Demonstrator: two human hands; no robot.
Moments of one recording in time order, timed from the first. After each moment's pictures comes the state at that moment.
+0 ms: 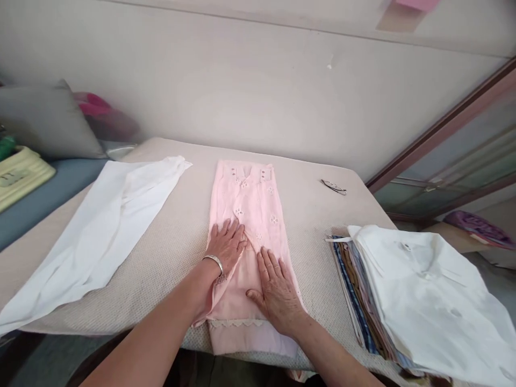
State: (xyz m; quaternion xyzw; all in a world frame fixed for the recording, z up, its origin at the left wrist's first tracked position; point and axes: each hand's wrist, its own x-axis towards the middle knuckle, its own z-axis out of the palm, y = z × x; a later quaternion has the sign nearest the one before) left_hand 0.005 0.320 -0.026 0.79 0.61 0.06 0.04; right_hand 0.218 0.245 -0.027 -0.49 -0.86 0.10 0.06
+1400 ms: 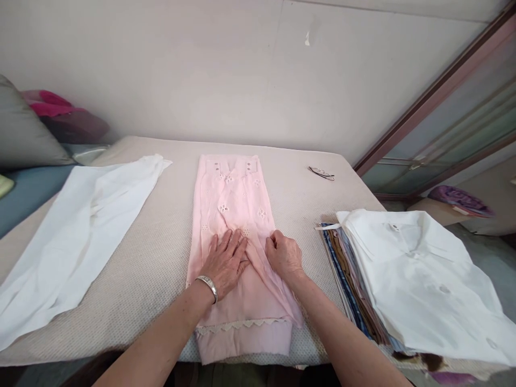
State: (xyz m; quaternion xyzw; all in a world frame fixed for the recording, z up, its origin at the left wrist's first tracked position) left_hand 0.039 0.285 -0.032 0.85 0.52 0.07 0.00; right_hand 0.242 0.323 -0.009 -0.74 -0.66 0.12 0.09
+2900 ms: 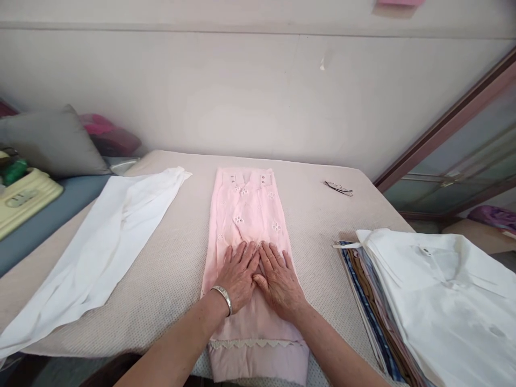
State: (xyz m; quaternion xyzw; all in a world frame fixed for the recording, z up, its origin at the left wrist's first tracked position) left_hand 0.042 0.284 -0.023 0.84 0.54 0.03 0.07; right_hand 0.219 0.296 -0.042 -0.50 -0.86 0.04 0.08
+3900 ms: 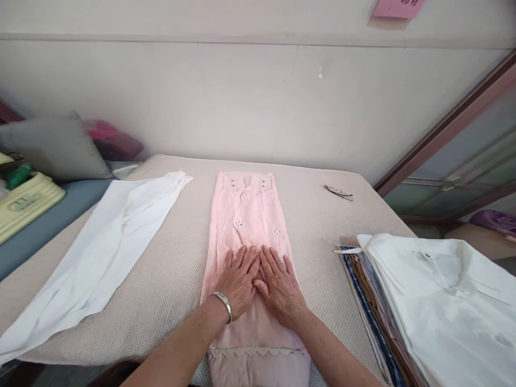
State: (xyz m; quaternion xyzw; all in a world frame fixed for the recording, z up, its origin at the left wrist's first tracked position) left_hand 0.041 0.283 -0.023 0.84 0.54 0.04 0.07; right_hand 0.219 0.295 -0.040 -0.50 -0.86 0.05 0.08
